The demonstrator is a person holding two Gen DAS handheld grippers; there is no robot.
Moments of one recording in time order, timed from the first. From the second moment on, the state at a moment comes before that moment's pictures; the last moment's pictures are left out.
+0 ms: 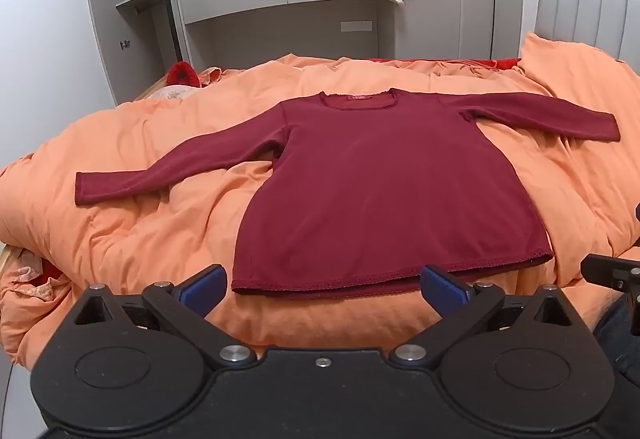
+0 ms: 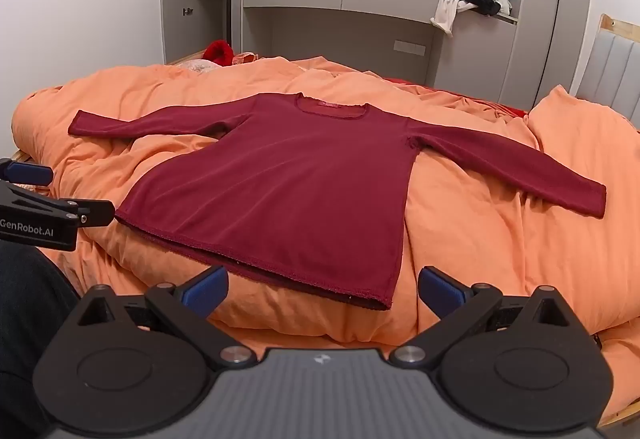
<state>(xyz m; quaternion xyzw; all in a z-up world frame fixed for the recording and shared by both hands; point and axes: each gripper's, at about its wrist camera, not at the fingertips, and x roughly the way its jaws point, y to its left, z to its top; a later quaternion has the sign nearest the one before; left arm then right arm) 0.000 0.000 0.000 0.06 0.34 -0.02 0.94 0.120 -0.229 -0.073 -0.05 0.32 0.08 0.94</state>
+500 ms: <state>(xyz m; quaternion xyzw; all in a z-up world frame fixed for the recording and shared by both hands) 0.002 0.001 -0.002 0.05 0.34 -0.02 0.94 0.119 -0.226 -0.074 -0.05 0.32 0.08 0.94</state>
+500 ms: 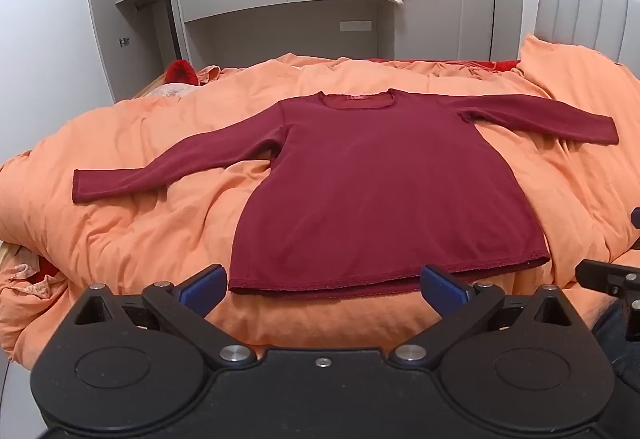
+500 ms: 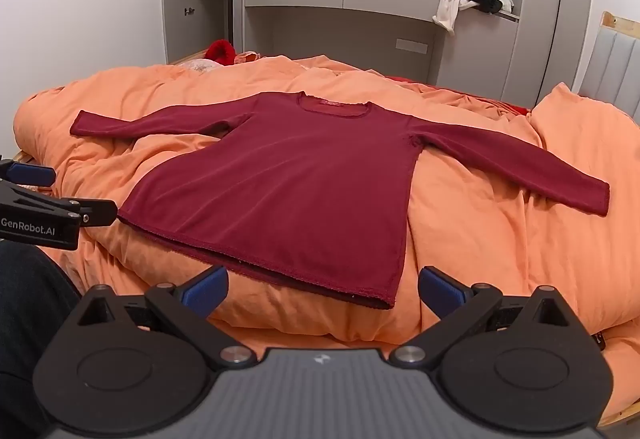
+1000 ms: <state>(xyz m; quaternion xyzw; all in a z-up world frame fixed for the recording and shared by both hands) 0.004 0.002 0.000 0.05 0.34 -0.02 0.94 0.121 -0.227 -0.074 -0.05 0.33 0.09 0.94</state>
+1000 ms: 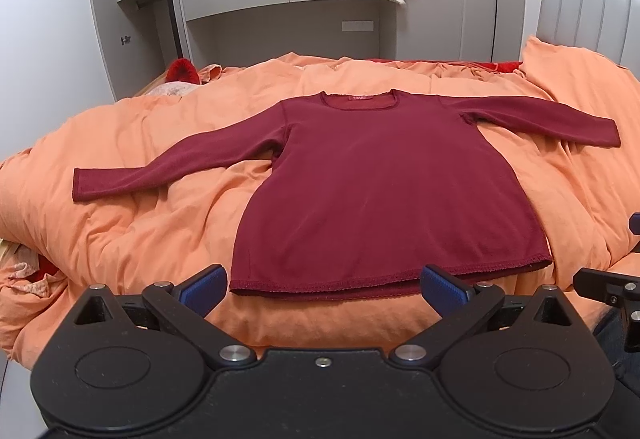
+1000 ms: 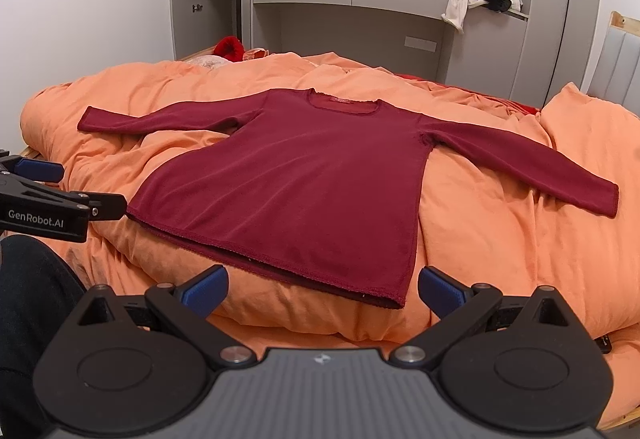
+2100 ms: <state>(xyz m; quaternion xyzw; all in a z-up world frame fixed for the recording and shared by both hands) 0.006 0.002 -0.004 0.04 0.35 -0.02 0.94 0.122 -0.230 -0.074 -0.05 0.33 0.09 0.94</state>
